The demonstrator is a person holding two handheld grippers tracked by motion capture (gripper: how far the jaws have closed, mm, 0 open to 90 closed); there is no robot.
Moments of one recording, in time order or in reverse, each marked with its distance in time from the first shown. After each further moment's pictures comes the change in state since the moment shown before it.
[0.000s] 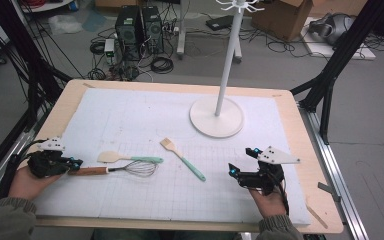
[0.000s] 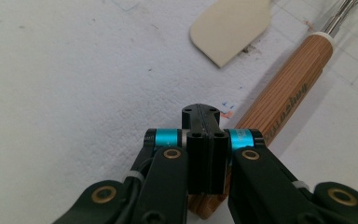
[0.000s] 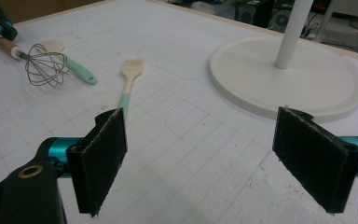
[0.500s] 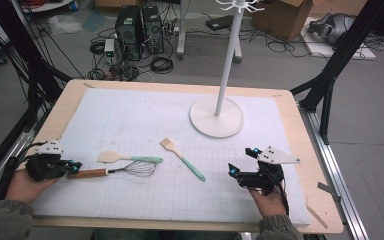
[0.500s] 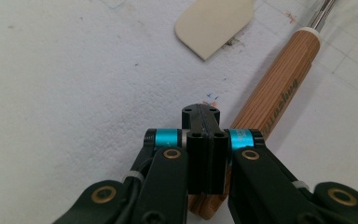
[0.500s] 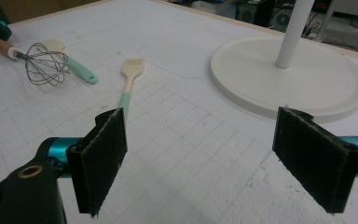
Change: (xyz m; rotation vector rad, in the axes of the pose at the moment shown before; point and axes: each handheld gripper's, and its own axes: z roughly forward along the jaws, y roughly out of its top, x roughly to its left) left arm -0.006 -0.003 -0.005 -0.003 -0.014 0.024; right arm 0.000 0.000 0.000 0.006 0.004 0.003
